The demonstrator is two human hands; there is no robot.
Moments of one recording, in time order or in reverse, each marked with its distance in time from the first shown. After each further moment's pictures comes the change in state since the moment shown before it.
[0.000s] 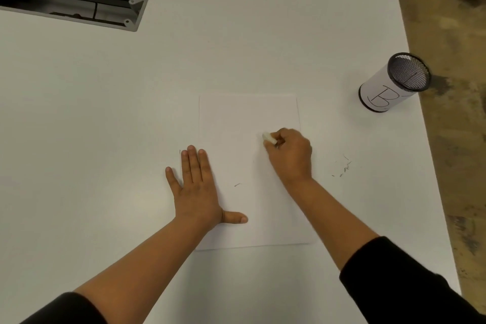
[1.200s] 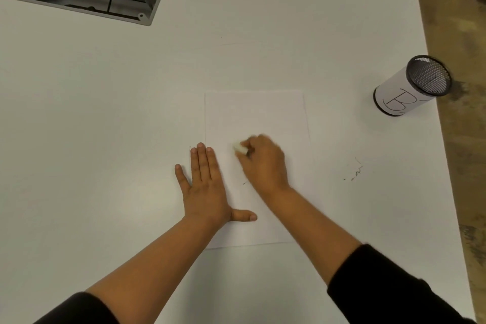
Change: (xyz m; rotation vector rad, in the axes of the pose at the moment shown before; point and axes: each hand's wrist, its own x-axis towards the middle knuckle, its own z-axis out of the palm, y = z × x) left_hand -0.001 0.000 0.000 -0.044 0.011 -0.010; right_hand -0.030 -0.038 0.036 -0.029 -0.176 -0.187
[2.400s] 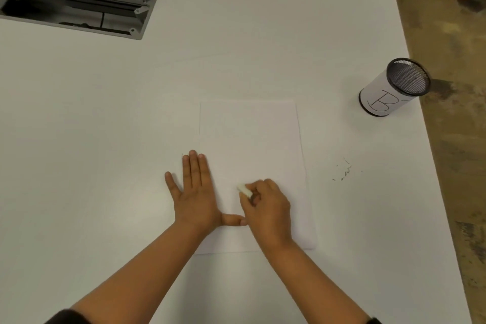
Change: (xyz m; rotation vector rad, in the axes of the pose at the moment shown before) left_hand -0.001 -0.004 0.000 -0.048 0.017 0.043; right_hand -0.075 0.007 -0.010 0.095 0.081 0.136
